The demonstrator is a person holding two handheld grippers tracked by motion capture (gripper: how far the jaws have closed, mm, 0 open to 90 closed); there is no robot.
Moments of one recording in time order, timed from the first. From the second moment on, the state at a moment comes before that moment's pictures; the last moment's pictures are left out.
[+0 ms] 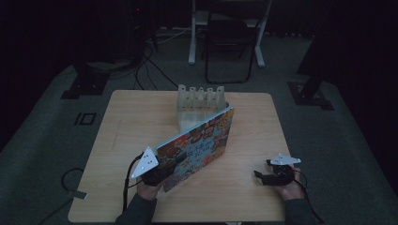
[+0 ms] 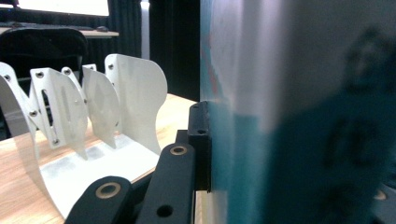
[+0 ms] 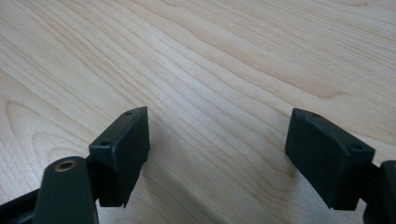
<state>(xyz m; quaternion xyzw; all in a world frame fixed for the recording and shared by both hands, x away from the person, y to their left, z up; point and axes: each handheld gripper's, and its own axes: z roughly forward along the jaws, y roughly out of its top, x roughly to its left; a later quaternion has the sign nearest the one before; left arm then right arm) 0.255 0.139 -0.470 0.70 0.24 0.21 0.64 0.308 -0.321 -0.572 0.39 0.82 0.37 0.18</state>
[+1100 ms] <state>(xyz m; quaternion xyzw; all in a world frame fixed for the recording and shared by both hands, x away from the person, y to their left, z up) 0.256 0.151 -0.465 0.68 0.28 0.23 0.63 0.308 -0.321 -0.572 0.39 0.82 0.37 0.18</state>
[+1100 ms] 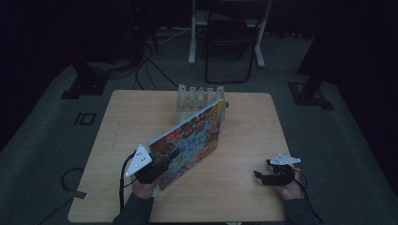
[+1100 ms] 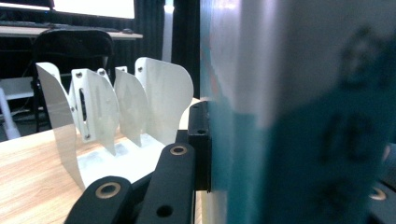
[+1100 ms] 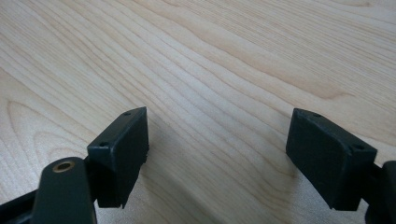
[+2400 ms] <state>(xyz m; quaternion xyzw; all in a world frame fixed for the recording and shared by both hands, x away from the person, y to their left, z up) 0.259 0.162 -0.456 0.65 0.32 0.28 0.63 0.308 -0.321 -0.572 0.39 0.82 0.37 0.18</state>
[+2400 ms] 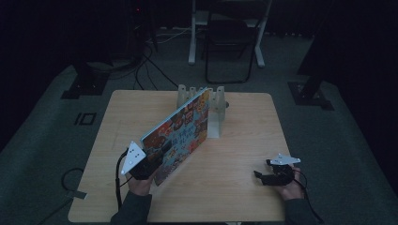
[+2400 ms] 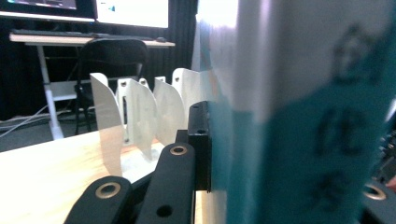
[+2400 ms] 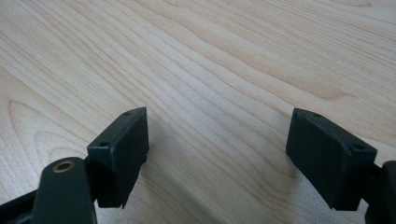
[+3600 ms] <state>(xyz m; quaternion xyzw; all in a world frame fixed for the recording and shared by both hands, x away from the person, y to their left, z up) 0.259 0.166 -0.452 0.63 0.36 0.33 0.60 0.309 -0.321 -0.572 0.39 0.82 0.37 0.17</state>
